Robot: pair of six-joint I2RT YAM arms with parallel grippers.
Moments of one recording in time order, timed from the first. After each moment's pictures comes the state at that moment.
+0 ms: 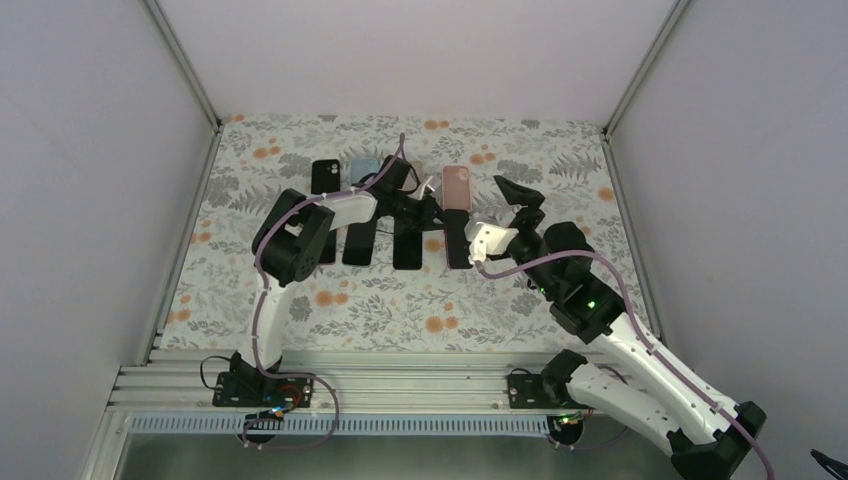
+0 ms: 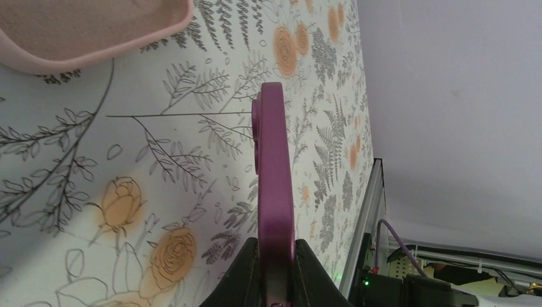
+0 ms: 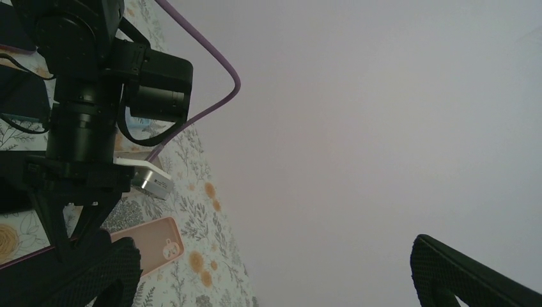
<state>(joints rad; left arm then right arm) -0.55 2.22 1.49 -0.08 0.95 -0.63 0.71 0.75 0.74 -0.08 0.17 -1.06</state>
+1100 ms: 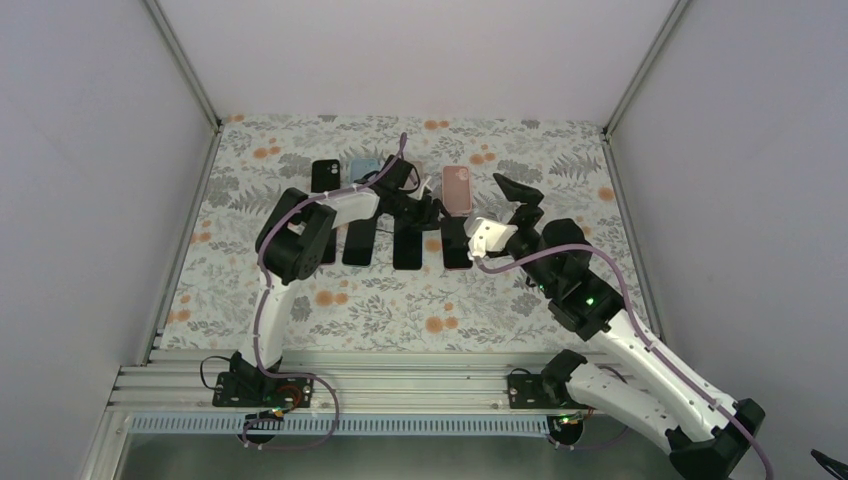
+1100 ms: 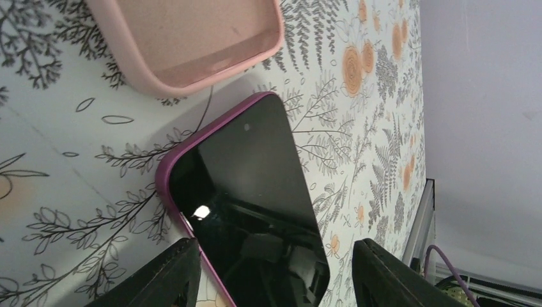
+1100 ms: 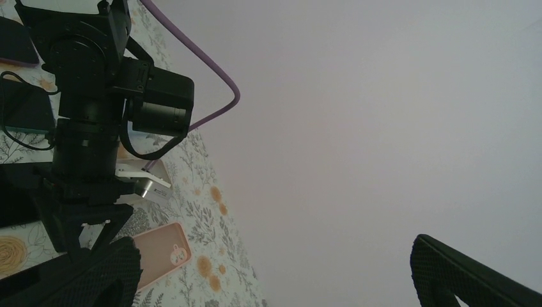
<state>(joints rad) -0.55 2.27 1.57 -0.21 0.80 -0.57 0.70 0.77 0.76 -0.08 0.16 -1.02</state>
